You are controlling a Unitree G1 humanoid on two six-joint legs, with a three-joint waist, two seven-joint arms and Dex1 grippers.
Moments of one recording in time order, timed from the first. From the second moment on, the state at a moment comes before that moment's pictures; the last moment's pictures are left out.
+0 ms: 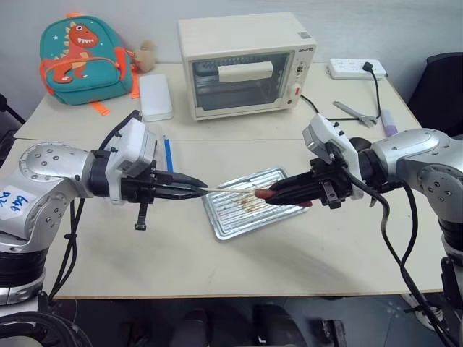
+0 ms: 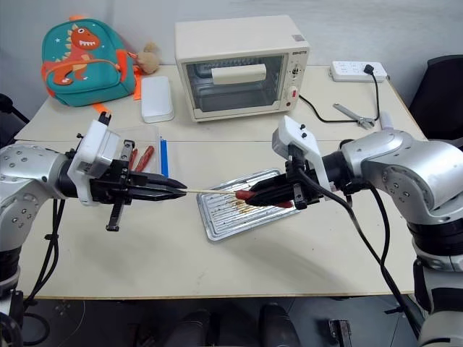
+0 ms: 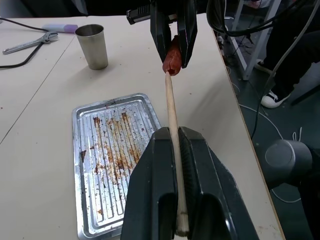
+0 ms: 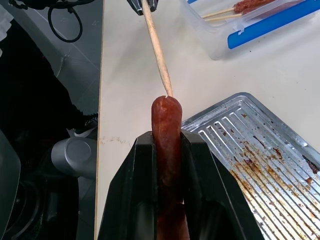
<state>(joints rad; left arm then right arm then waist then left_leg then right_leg) -0.58 0.92 0.09 -0.38 -0.71 0.67 -1.16 -0.90 -0.89 0.14 -0.35 0.82 1.15 1.13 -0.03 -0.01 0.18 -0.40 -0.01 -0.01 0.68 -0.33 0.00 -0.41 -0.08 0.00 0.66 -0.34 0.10</state>
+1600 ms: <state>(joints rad) -0.58 0.92 0.08 -0.35 -0.69 0.64 -1.18 -0.92 -0.88 0.14 -0.33 0.84 1.14 1.11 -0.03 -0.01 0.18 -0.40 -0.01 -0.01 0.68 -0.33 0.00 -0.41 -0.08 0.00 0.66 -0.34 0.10</state>
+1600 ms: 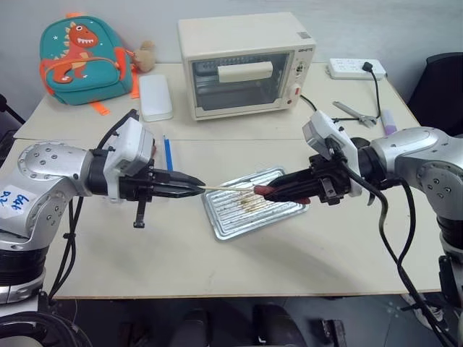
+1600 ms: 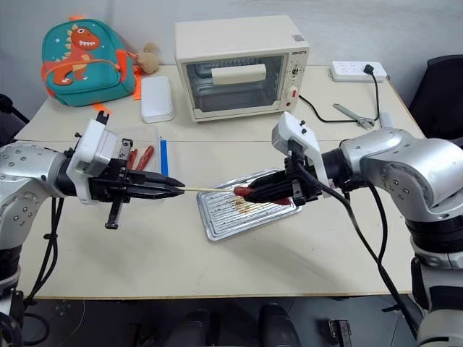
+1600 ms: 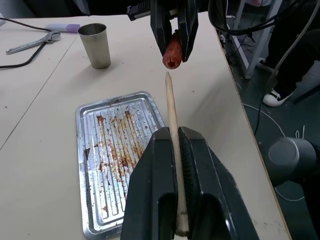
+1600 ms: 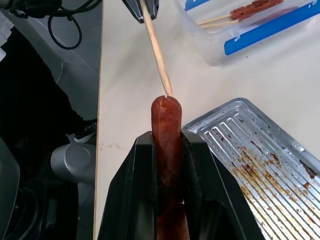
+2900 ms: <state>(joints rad) -0.62 0.92 0.06 -0.34 -0.66 0.62 -1.19 -0.89 -0.89 0.14 -0.33 0.82 1.12 1.12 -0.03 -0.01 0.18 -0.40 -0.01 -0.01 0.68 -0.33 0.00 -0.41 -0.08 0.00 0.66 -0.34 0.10</state>
